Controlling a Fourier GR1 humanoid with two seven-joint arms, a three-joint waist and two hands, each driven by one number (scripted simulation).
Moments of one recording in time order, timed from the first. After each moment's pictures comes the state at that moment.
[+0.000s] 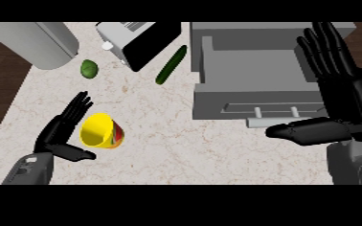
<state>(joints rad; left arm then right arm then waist) -0.34 0.35 0.17 -0.52 -0.04 -0.50 -0.73 -0.27 -0.18 -0.09 -1.86 -0.10 0.15 0.10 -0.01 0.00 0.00</state>
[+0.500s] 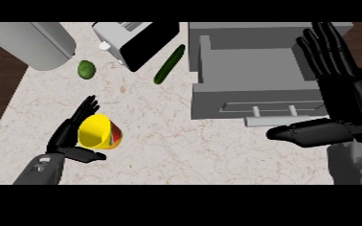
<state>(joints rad) -0.42 0.32 0.15 -0.31 -0.10 -0.41 -0.88 -0.27 -0.18 -0.09 -1.86 -0.12 0.16 0.11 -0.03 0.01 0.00</state>
